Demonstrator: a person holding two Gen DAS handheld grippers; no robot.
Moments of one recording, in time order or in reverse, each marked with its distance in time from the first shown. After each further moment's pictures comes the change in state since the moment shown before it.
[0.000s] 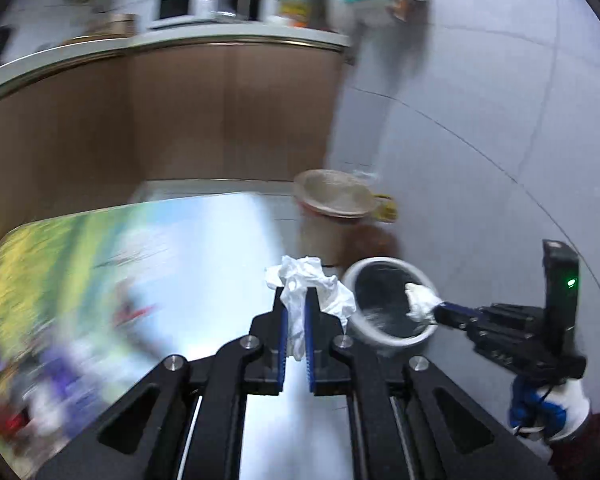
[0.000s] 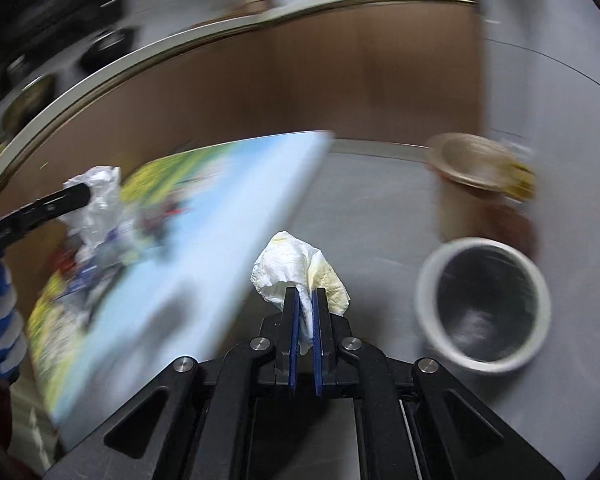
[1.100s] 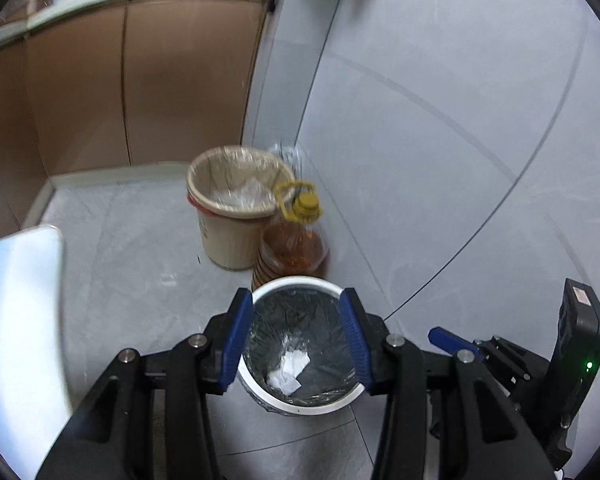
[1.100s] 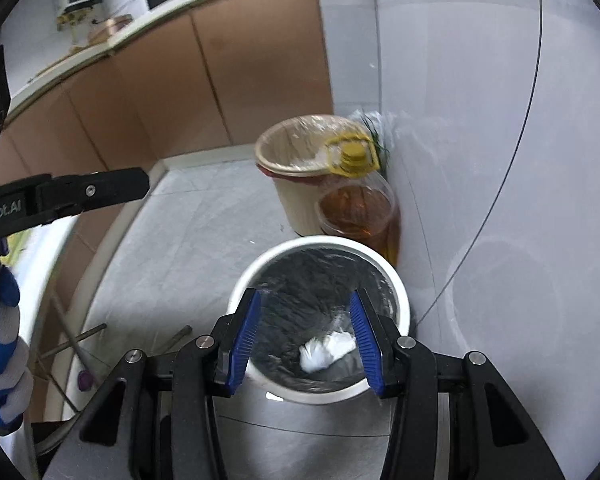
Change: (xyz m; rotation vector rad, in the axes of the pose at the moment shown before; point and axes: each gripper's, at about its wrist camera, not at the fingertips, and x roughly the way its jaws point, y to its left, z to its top) left arm 0.161 -0.107 0.071 0.020 0.095 -0.191; right arm 0.015 -0.125 0.032 0.135 -0.029 -0.259
